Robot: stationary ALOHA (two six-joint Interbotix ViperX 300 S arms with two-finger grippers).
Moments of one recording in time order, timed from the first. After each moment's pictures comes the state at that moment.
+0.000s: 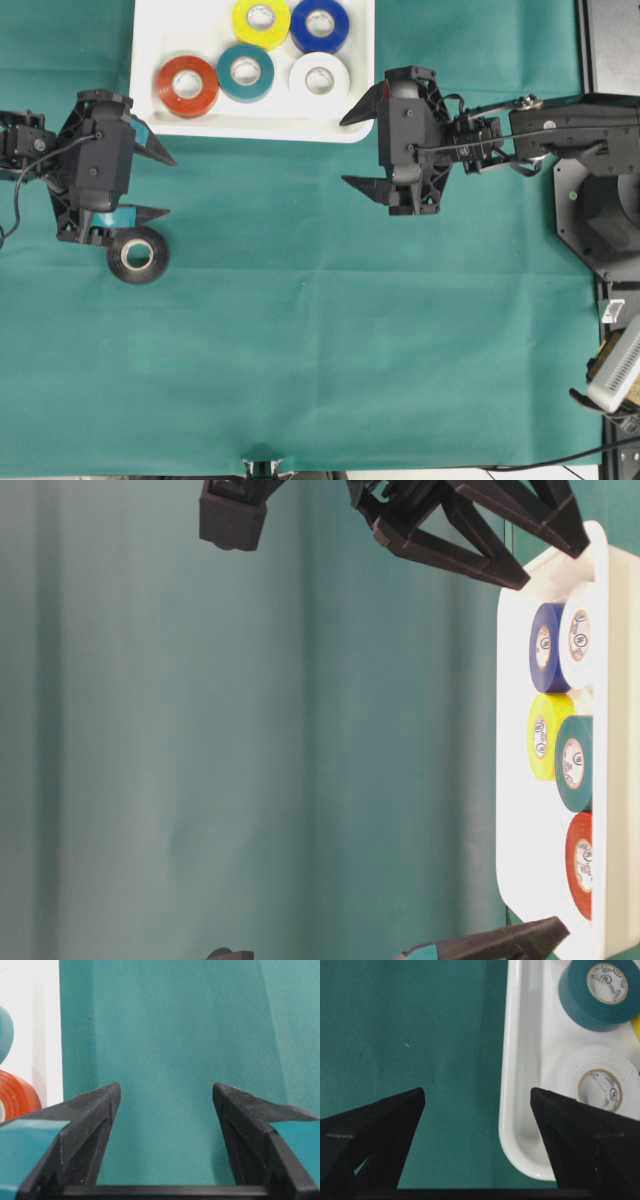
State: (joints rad) left arm 0.00 -0.23 0.95 -0.03 0.01 0.19; right arm -0.10 -0.19 0.89 -0.59 0.02 0.53
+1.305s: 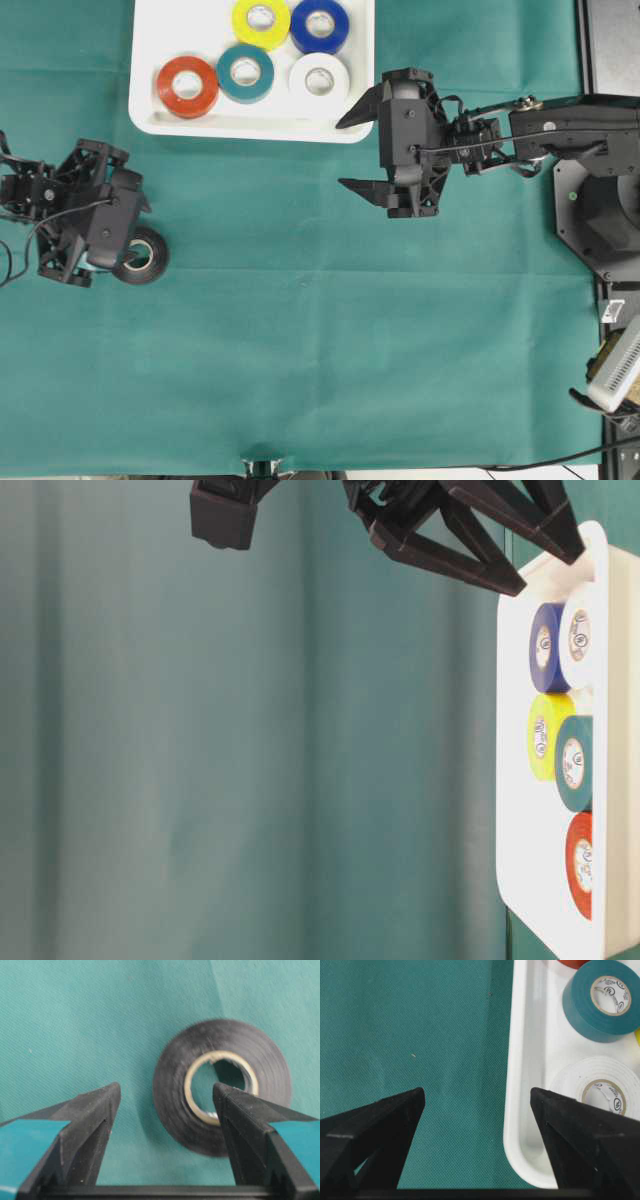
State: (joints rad) left arm -0.12 -0.10 0.98 -0.03 0.06 0.19; right arm -0.10 -0.19 0.90 -0.59 -0.01 0.54
